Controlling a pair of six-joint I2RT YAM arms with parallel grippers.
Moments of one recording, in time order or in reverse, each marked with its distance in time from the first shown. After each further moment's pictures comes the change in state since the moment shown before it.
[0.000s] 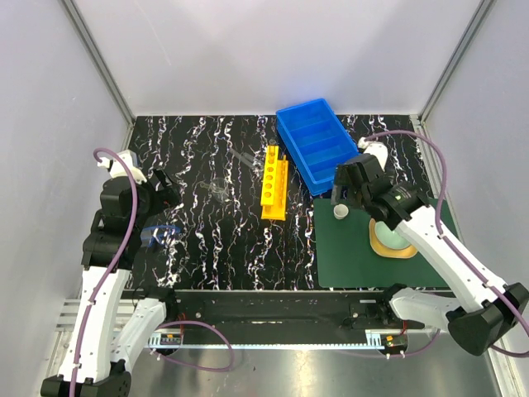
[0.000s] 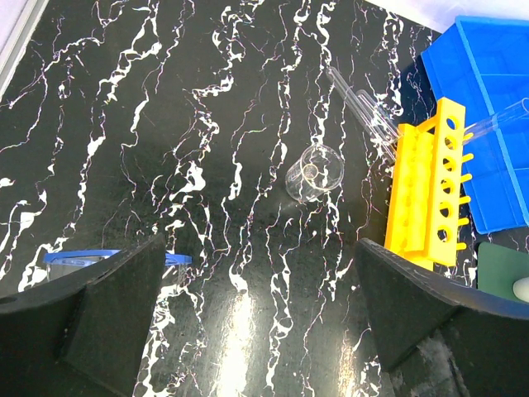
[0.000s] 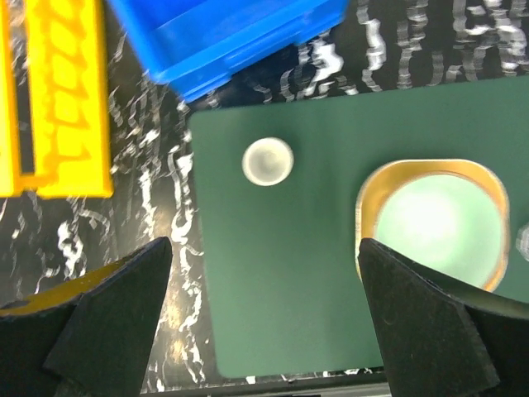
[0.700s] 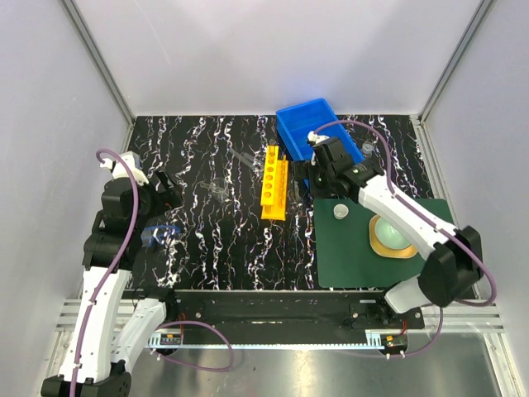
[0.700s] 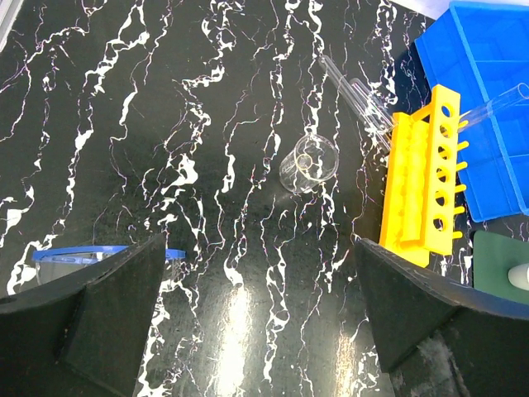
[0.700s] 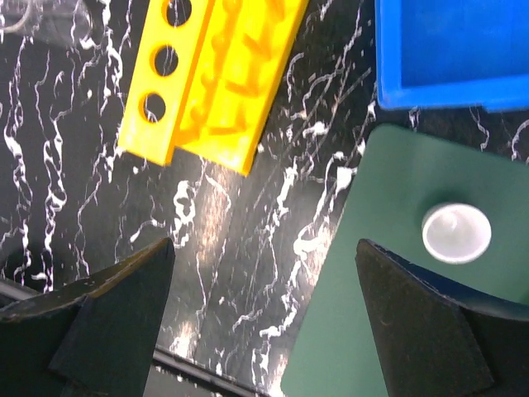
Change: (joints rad) left arm 0.000 -0.006 -0.017 -0.002 0.028 0.000; right arm 0.014 0.321 0.064 0.235 -0.521 -0.165
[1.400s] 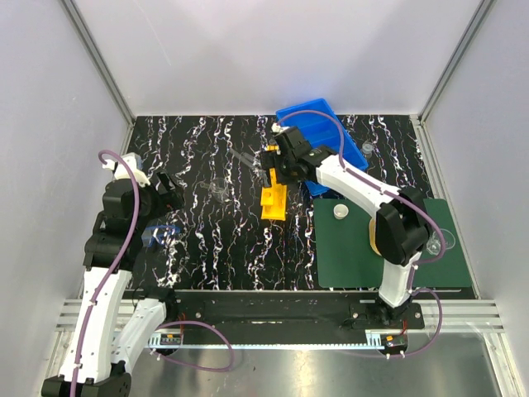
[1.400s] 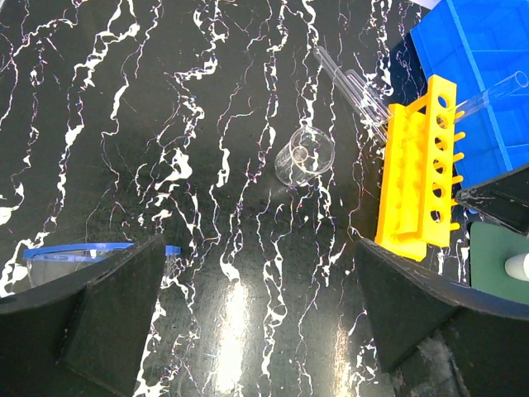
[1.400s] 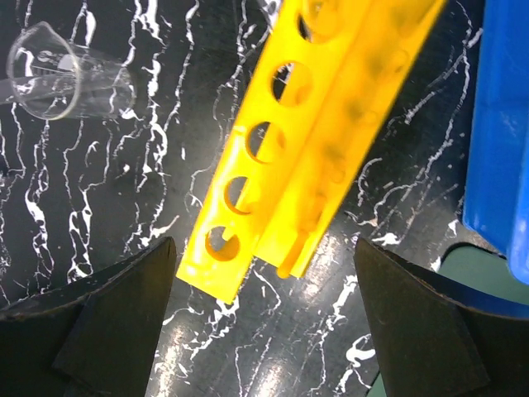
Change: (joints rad) left arm 0.000 -0.007 -0.014 0.001 0.029 0.000; right arm 0.073 0.417 0.305 0.105 0.016 0.011
